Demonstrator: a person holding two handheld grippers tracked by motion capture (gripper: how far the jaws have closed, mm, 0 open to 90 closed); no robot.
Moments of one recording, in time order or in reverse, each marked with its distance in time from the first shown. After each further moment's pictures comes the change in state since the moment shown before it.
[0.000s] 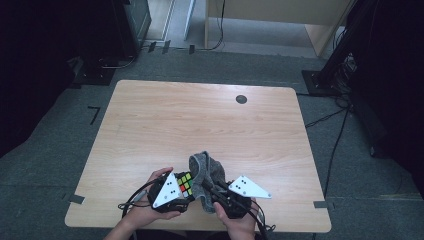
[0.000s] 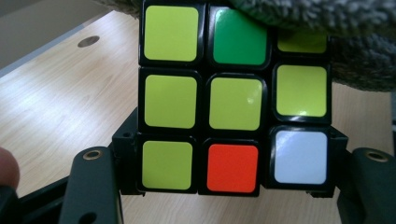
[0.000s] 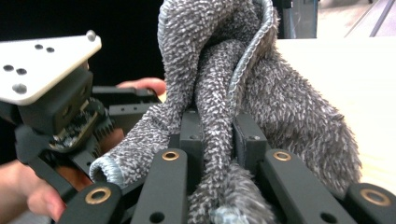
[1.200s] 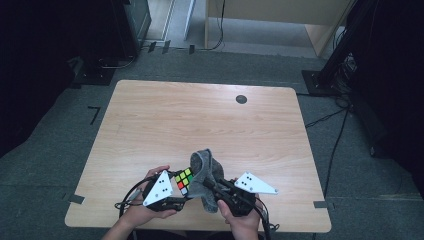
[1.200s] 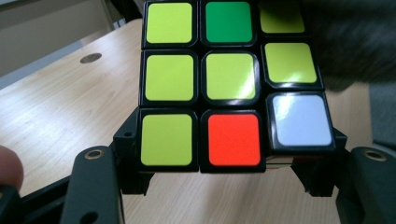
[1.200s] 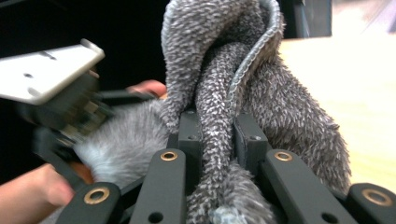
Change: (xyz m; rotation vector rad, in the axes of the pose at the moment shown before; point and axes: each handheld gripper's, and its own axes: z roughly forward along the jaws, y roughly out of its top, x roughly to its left) left arm 0.005 0.002 -0.011 -0.091 -0.044 -0.039; right arm -0.003 0.013 -0.010 -0.023 0.063 0.066
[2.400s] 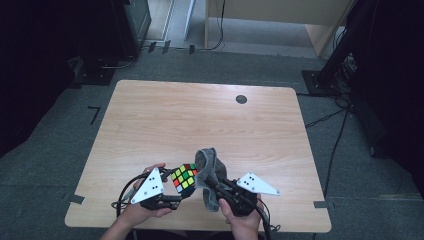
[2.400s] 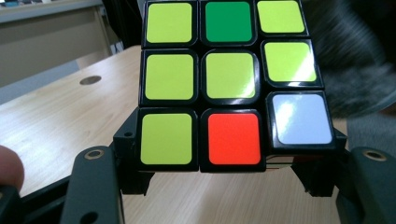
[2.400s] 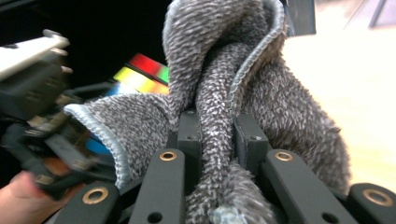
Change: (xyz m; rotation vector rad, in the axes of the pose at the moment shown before) left arm 0.007 0.004 -0.012 -0.076 -0.014 -0.025; right arm 0.000 0.000 -0.003 -0.019 -0.032 0.043
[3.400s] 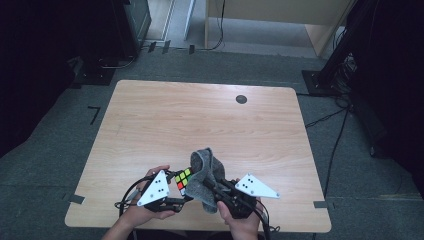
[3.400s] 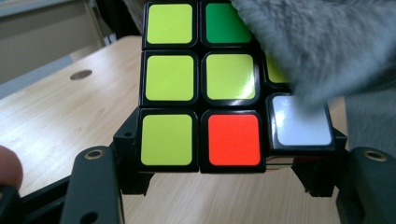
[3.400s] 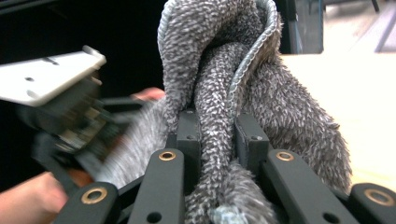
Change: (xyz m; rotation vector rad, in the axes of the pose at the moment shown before) left arm 0.003 0.004 -0.003 -0.049 -0.032 -0.039; right arm 0.002 0.003 -0.002 -0.008 0.003 -0.038
